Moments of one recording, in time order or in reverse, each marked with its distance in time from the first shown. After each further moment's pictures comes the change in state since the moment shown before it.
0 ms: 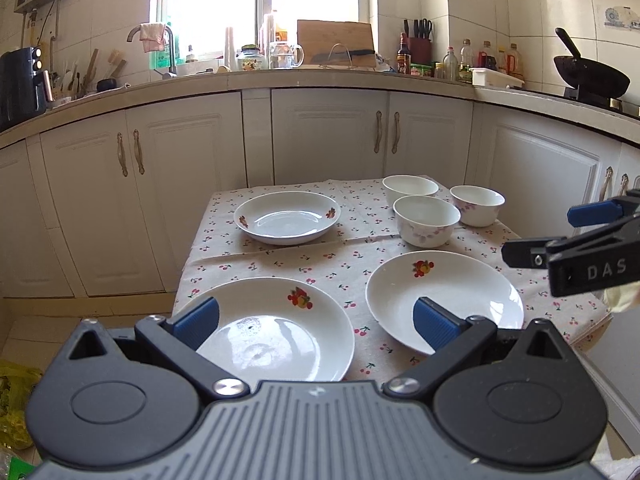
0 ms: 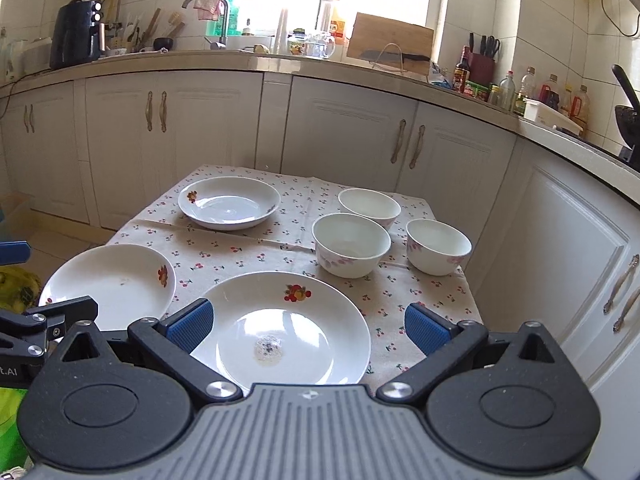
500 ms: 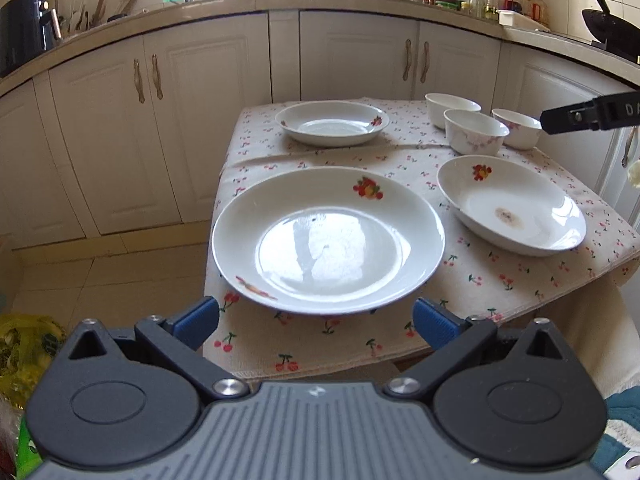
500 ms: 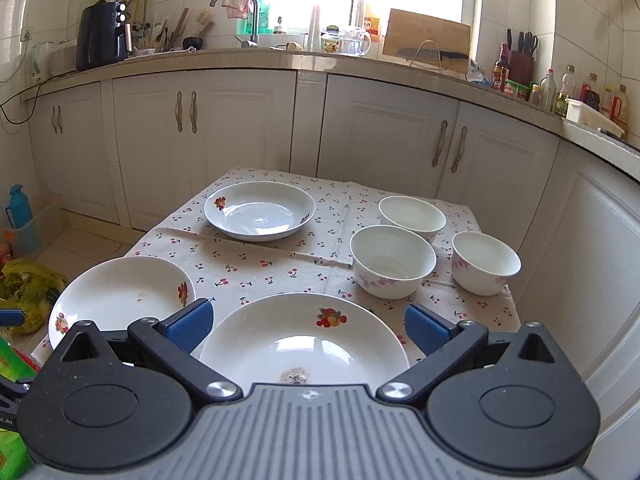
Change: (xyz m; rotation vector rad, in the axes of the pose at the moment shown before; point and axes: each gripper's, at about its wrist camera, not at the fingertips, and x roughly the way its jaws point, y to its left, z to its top) left arm 0.031 0.055 -0.061 -0.023 0.206 0.011; right arm 0.044 0.004 0.018 -0.010 0.026 0.103
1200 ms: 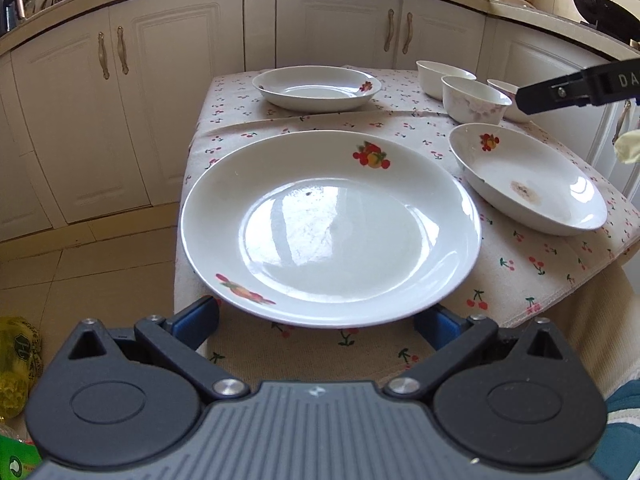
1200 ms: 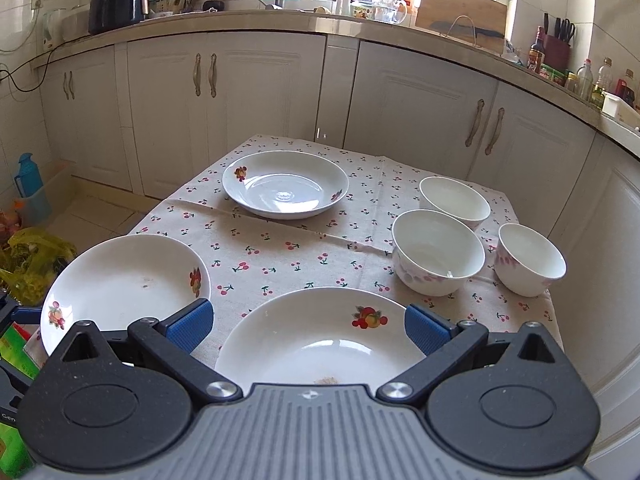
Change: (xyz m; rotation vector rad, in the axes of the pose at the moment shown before) left arm 0.046 0.018 0.003 0.044 0.072 -0.101; right arm 0.049 0.025 0.012 -0.057 0.096 0.047
